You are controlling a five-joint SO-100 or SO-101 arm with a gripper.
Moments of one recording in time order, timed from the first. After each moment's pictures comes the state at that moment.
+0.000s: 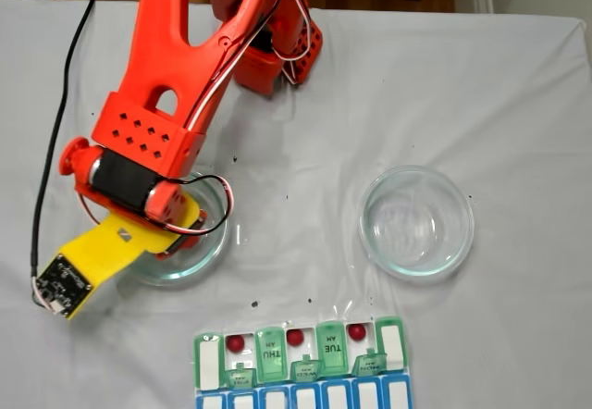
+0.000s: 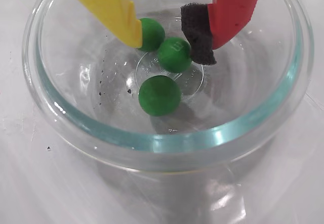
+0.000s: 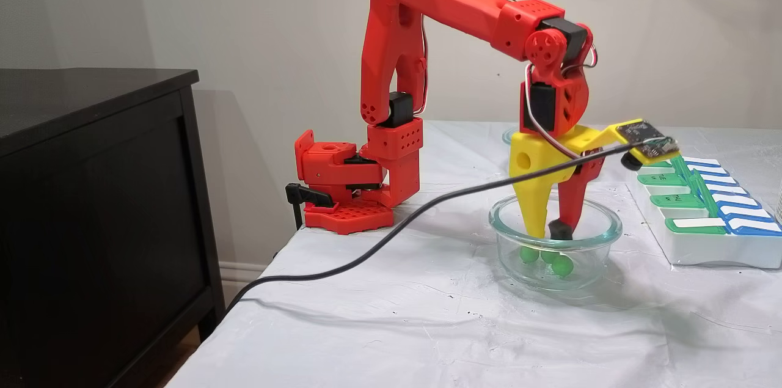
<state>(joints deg) 26.4 106.1 109.6 66.5 -75.9</state>
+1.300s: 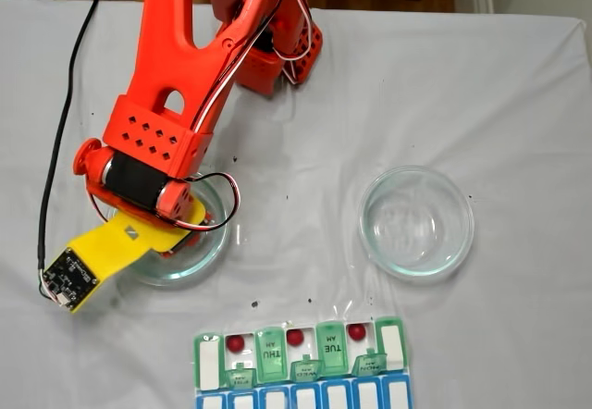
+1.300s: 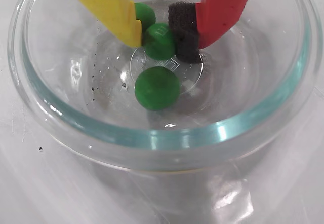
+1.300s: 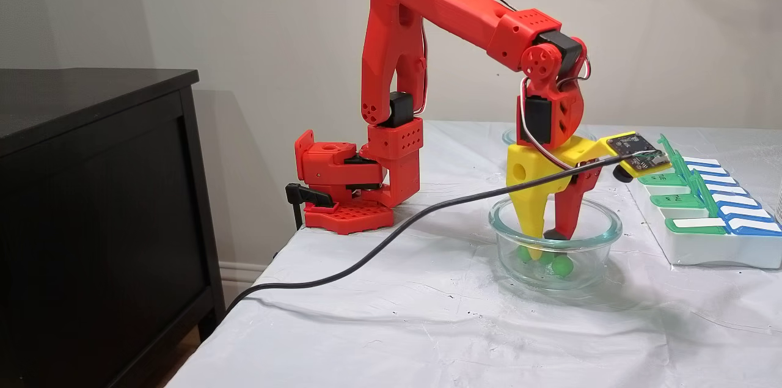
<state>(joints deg) 26.3 106.4 113.5 61.4 -73.7</state>
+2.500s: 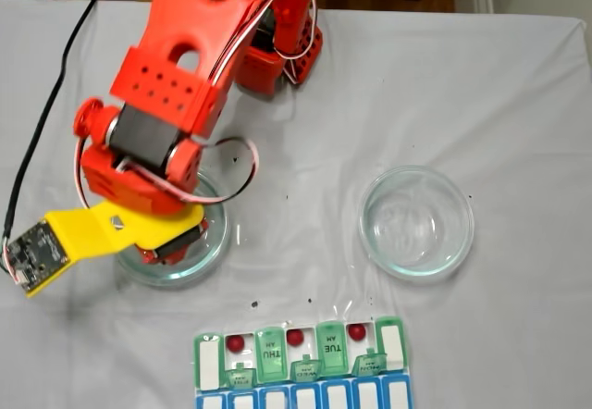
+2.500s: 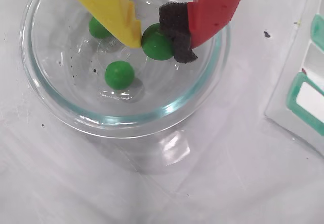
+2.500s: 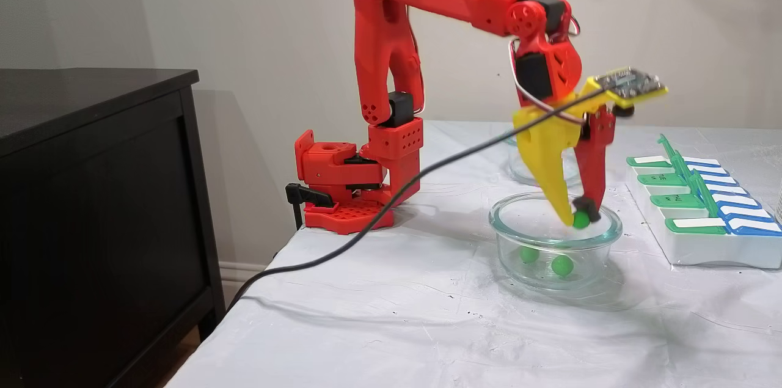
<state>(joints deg) 23.8 123.0 114.1 60.0 -62.6</state>
